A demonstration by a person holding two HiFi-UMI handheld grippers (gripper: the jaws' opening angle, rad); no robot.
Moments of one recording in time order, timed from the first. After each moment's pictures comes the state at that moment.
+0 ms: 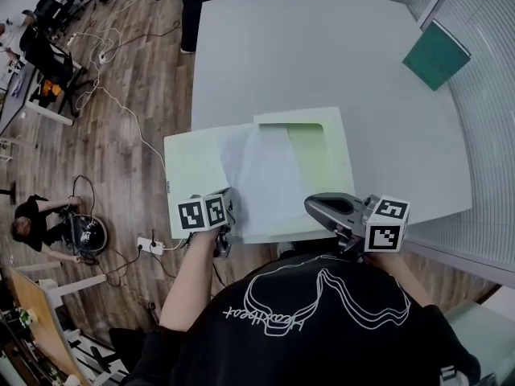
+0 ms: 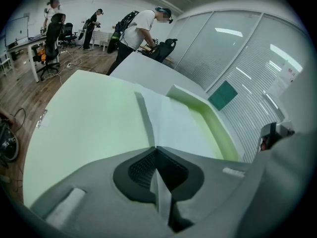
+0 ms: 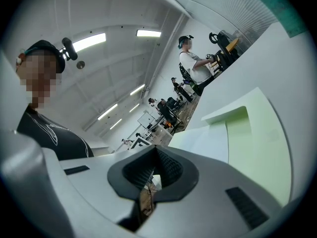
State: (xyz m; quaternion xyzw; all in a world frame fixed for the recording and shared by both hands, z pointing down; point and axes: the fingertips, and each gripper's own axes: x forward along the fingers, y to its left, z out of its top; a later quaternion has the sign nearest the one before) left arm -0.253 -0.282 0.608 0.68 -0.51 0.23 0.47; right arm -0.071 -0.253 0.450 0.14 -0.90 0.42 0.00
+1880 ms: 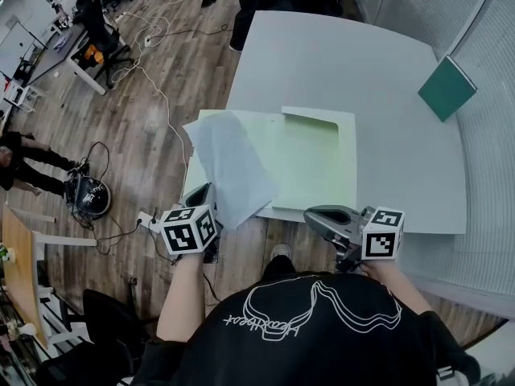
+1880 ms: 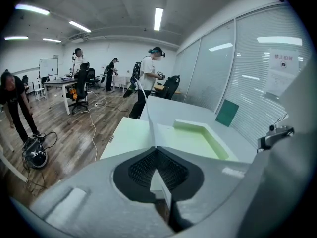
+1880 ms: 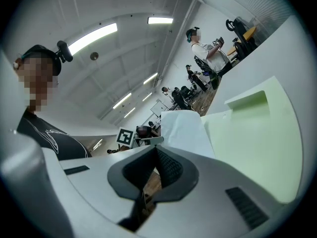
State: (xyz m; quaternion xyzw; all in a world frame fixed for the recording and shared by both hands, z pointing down) left arm -0.301 -0.163 0.474 0.65 -0.68 0.16 0.30; right arm -0.072 -0.146 0.421 0.04 -0.91 0.40 0.04
